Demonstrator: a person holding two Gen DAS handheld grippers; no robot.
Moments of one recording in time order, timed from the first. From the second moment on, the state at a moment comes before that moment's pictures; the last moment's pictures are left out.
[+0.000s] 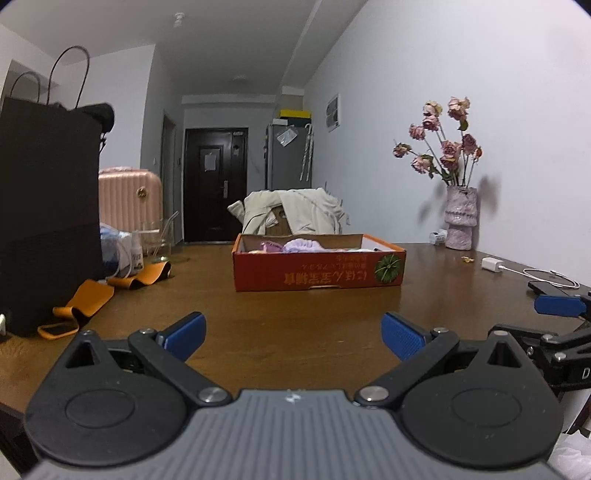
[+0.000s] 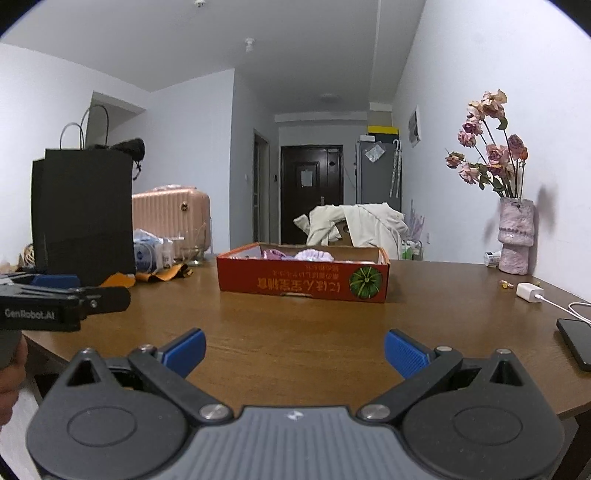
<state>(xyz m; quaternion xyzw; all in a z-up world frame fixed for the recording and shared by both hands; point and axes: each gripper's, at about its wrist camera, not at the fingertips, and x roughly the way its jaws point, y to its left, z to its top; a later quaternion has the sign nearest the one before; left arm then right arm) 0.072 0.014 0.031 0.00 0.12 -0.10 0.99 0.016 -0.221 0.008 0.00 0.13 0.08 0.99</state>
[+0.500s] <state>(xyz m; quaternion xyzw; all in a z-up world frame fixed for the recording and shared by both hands) 0.071 0.026 0.036 -0.01 0.11 -0.09 0.99 0.019 -0.219 0.014 0.02 0.13 0.09 0.99</state>
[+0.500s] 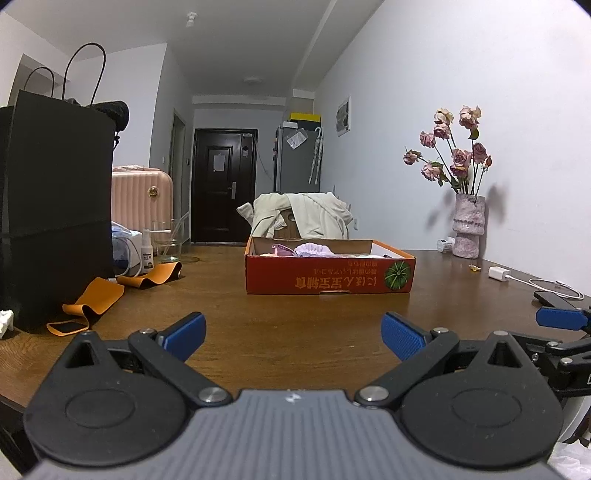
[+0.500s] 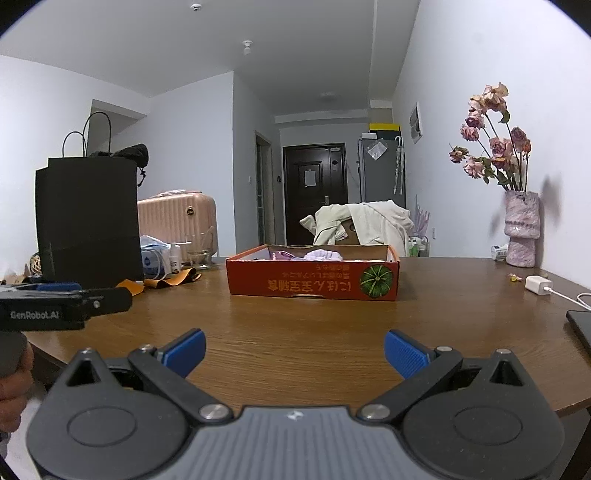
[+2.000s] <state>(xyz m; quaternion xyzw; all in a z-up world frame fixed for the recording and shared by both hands) 0.068 0.022 0.037 -0.01 0.11 -0.10 0.99 0.020 -0.222 0.008 0.02 0.12 0.06 0.99</state>
